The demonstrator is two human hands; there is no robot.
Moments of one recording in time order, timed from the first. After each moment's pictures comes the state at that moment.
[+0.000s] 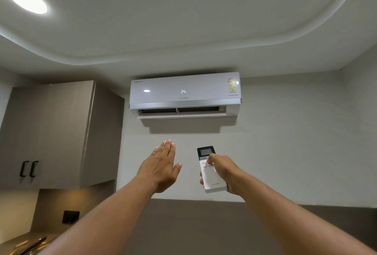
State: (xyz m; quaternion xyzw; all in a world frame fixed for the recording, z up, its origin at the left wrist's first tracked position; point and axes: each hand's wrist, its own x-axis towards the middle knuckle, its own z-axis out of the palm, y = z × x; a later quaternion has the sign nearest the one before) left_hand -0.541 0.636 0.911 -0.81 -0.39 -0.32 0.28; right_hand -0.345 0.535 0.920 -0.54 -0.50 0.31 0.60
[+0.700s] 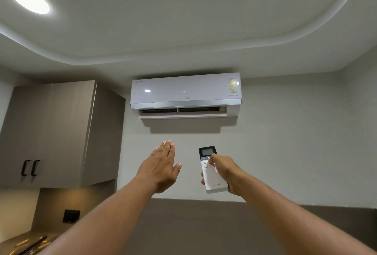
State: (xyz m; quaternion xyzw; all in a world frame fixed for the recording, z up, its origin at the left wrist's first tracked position) left_hand -0.548 0.632 0.909 -0.82 -0.39 -0.32 0.28; right_hand -0.346 0.532 0.918 -0.54 -0.50 0.30 0.60
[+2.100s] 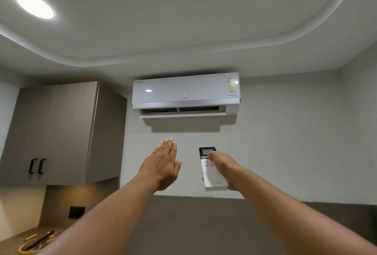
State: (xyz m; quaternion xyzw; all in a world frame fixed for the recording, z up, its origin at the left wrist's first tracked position) left_hand -0.547 0.586 0.912 -0.83 -0.39 -0.31 0.25; right_hand -0.360 0.494 0.925 -0.59 -0.45 0.29 0.60
